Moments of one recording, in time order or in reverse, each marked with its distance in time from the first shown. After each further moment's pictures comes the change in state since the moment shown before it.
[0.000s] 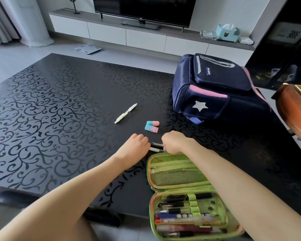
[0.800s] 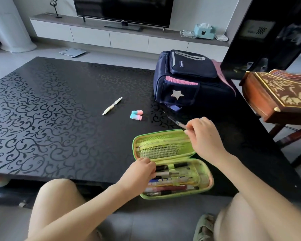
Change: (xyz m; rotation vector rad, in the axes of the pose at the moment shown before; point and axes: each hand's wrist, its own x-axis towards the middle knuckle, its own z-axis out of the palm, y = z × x) left_hand -0.061 0.128 -0.052 -0.723 -0.037 -0.194; right_hand -0.179 0.041 0.028 0.222 0.903 0.070
